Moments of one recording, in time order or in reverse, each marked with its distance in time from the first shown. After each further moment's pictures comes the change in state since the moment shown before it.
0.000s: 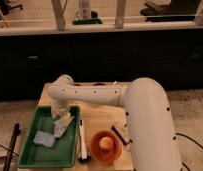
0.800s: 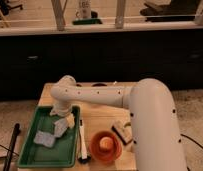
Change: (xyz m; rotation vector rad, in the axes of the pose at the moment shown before) arm -0.001 0.012 -0.004 0.002 -0.010 0.003
